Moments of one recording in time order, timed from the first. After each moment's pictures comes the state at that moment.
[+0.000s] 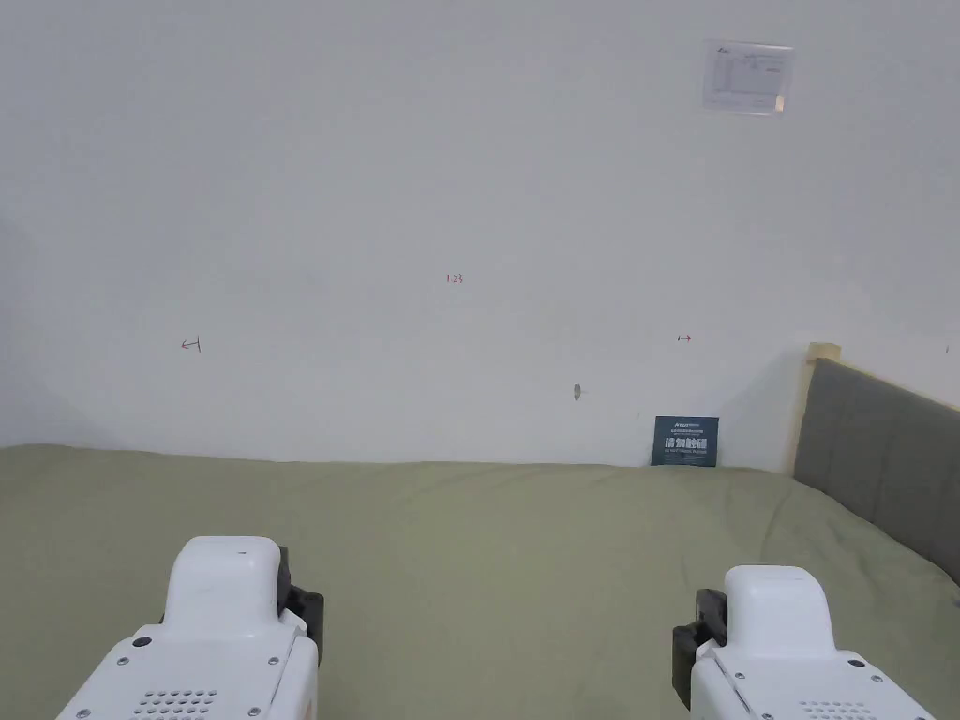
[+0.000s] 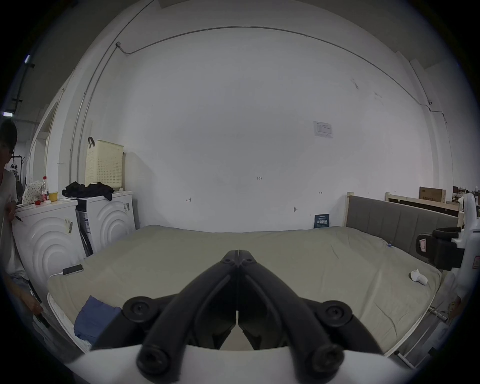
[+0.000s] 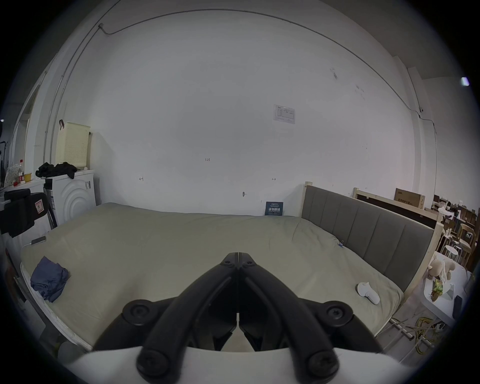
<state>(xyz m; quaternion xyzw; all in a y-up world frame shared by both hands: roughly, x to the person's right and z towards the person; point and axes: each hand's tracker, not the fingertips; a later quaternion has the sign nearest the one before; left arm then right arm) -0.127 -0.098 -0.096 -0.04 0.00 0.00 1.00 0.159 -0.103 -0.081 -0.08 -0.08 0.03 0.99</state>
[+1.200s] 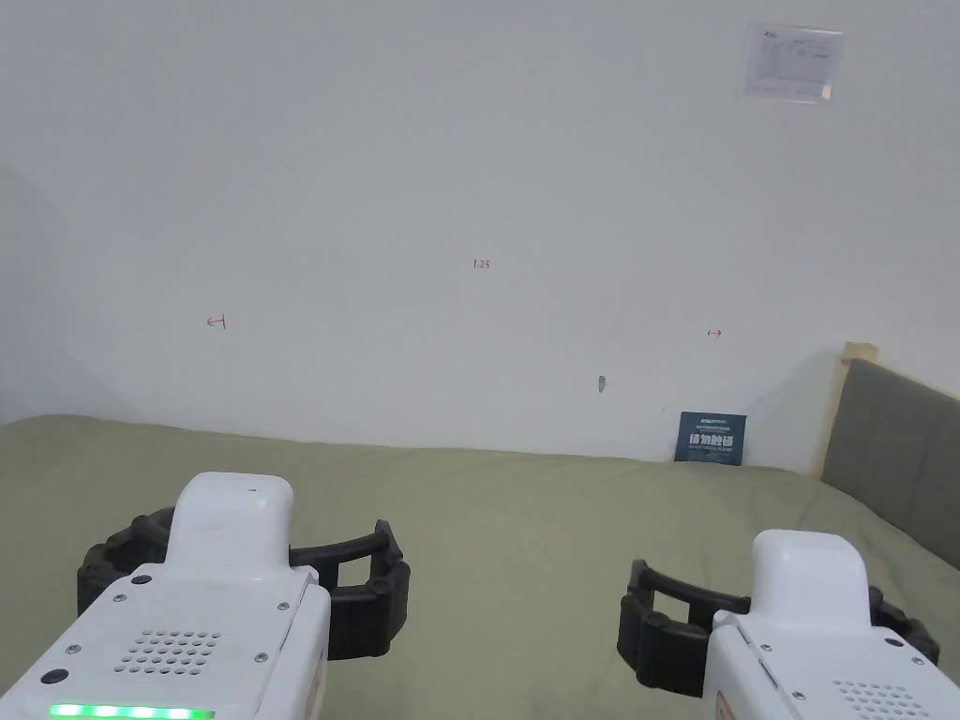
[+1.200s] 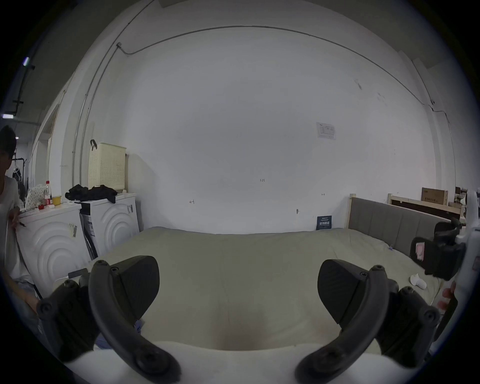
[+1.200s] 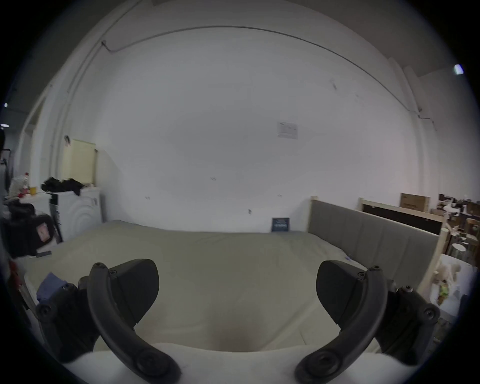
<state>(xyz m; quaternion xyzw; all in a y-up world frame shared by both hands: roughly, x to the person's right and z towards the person) -0.127 -0.068 -0.092 -0.04 0.01 0.00 1.00 0.144 -0.081 -0.087 -0.07 -0.08 0.01 0.99</state>
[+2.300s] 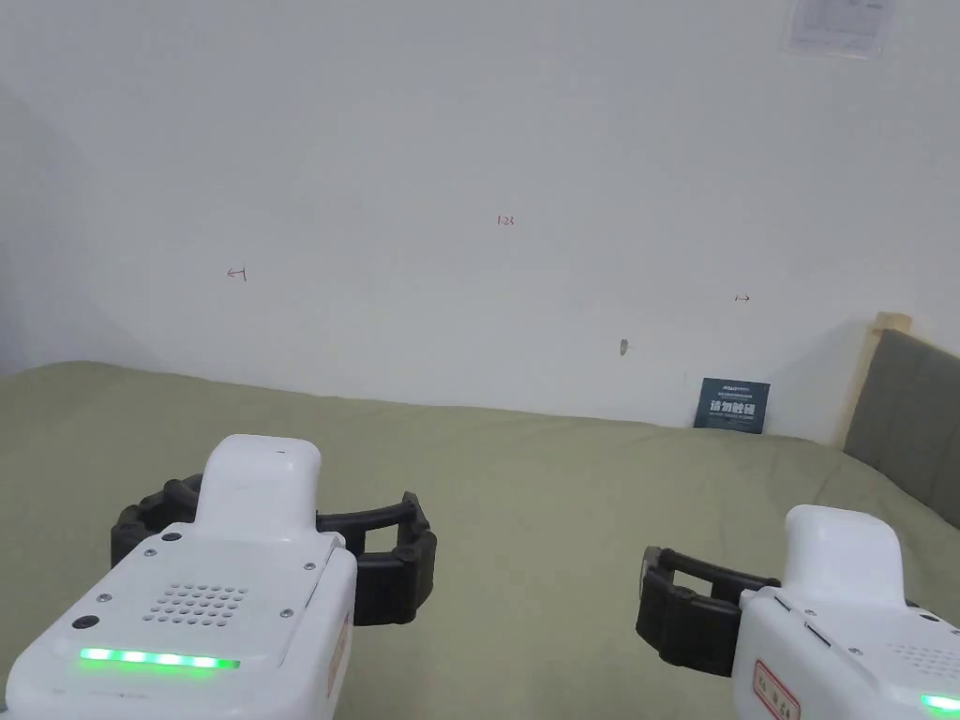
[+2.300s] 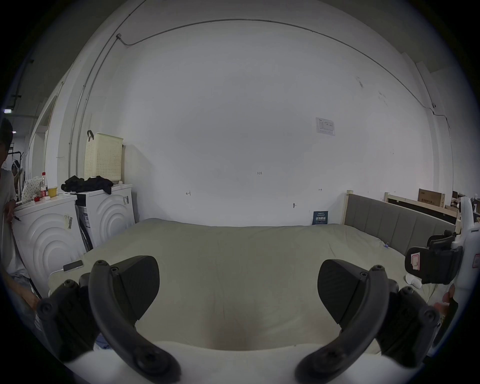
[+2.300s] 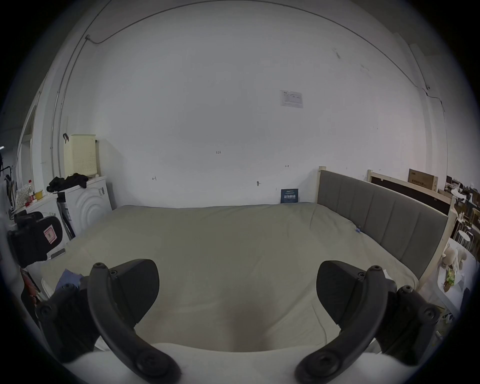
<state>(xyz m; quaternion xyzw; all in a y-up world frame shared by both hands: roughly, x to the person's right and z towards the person) -0.130 -0.077 -0.095 -0.06 0.00 0.01 1.00 0.148 -0.079 -0.089 -0.12 -0.03 -0.02 0.99</state>
